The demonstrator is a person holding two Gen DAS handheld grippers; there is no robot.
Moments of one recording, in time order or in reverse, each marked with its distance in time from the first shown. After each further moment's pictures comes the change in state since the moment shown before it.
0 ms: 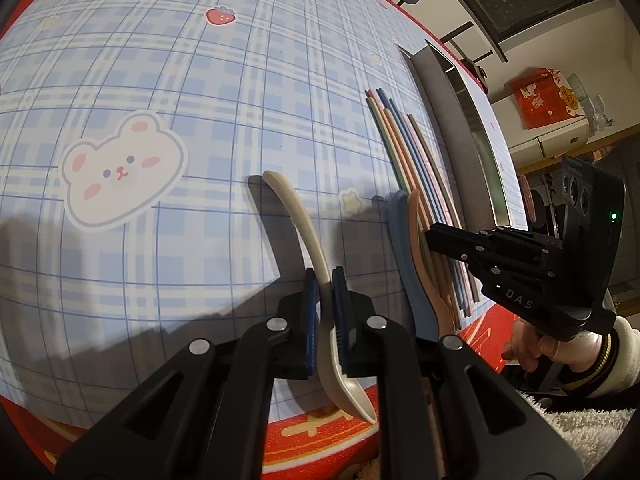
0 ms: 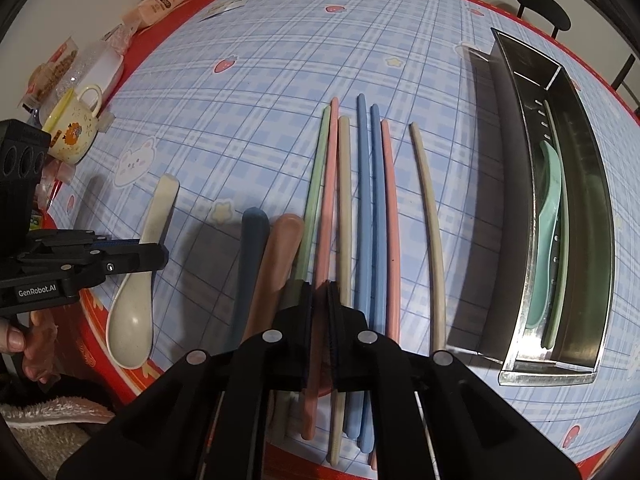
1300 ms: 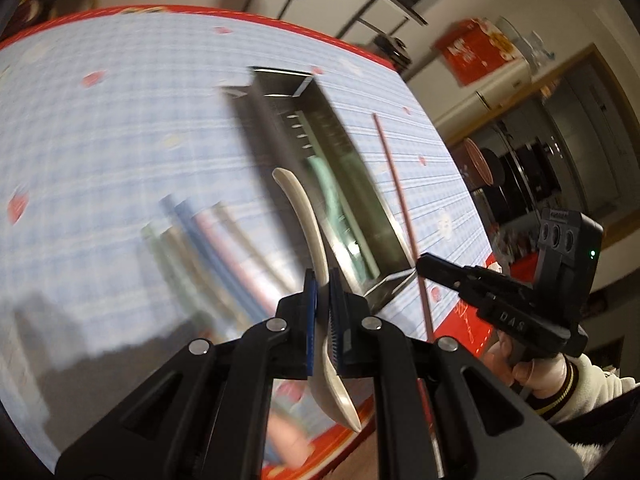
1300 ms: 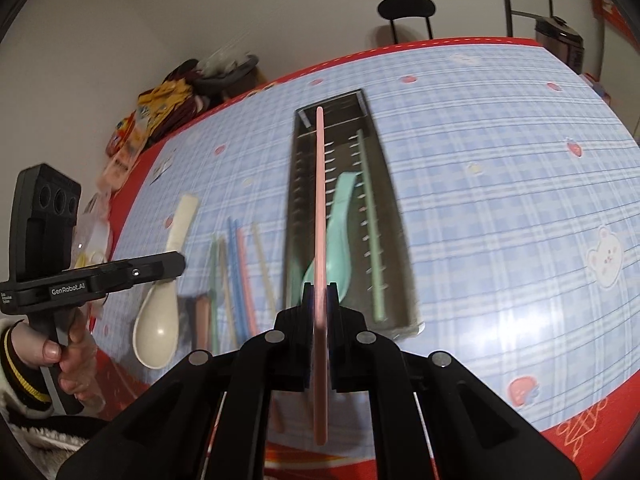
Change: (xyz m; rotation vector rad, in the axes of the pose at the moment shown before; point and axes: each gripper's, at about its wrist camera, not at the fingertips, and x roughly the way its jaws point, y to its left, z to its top) left arm 0.034 -0.164 0.083 0.297 0.006 -0.118; right arm -0.102 -0.140 -0.060 0.423 -0.345 0.067
